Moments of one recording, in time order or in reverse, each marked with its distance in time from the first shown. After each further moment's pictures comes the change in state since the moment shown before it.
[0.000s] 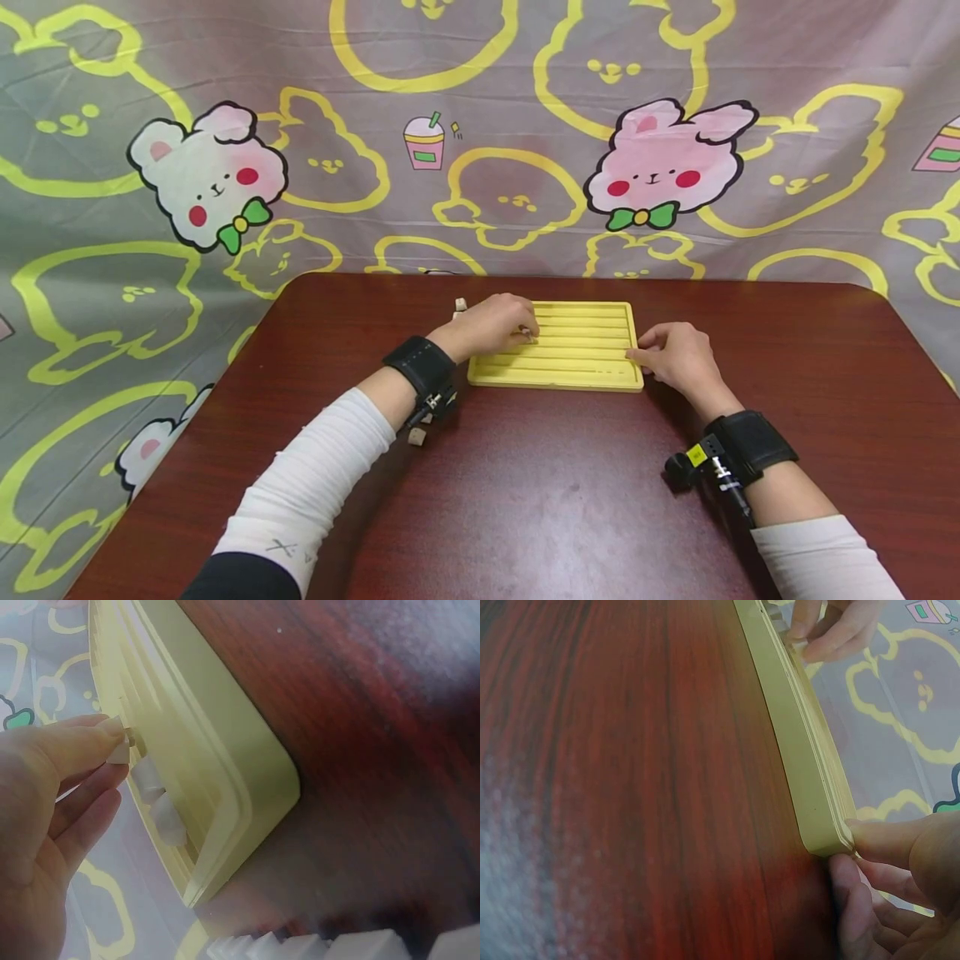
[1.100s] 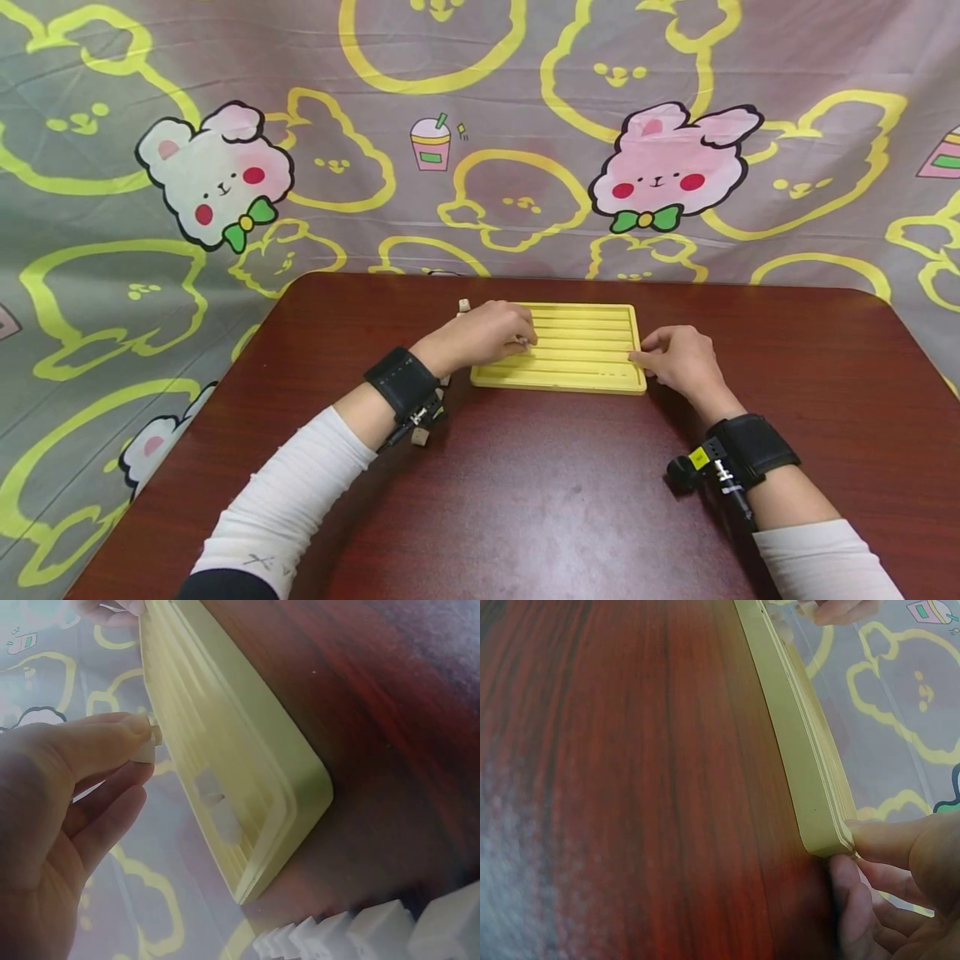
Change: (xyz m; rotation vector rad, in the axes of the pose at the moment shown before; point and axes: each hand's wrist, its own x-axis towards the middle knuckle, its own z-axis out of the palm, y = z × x) left_hand -0.024 0.015 -0.015 0.031 0.004 0.053; right_hand -0.002 -0.002 0.002 -0.011 0.005 0.009
